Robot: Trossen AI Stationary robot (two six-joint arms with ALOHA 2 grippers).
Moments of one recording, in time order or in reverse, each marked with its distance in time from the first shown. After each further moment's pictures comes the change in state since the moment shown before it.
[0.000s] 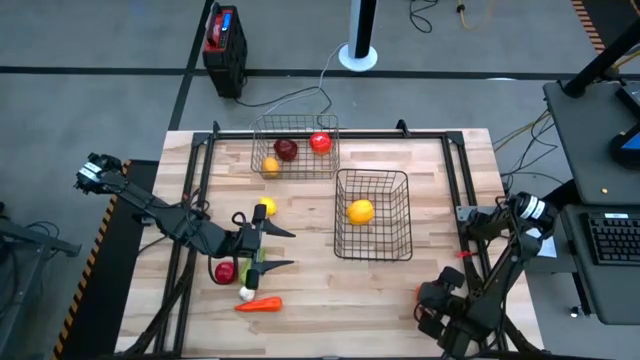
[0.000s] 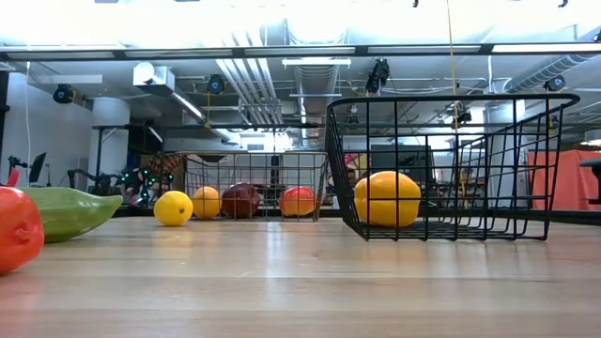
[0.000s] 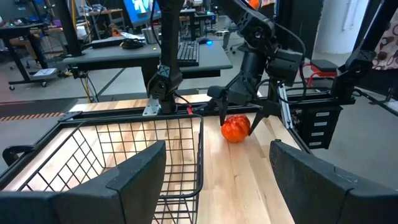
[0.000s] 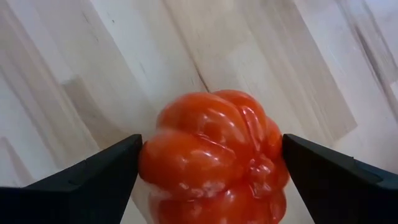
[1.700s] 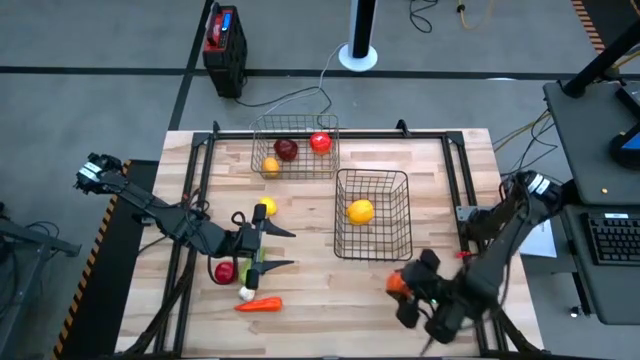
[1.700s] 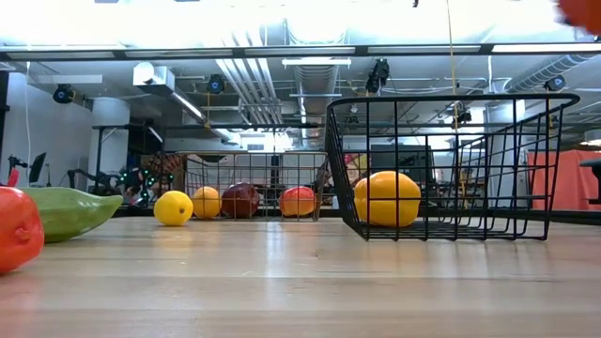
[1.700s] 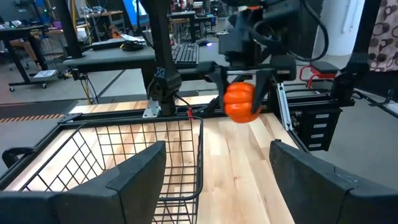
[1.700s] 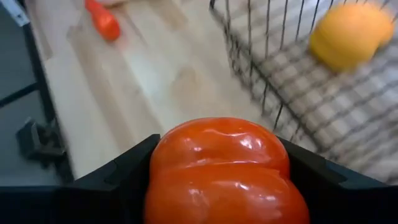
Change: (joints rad) left arm 0.000 0.000 0.000 0.008 0.000 0.003; right arm -0.196 -0.194 0.172 0.070 0.379 -0.244
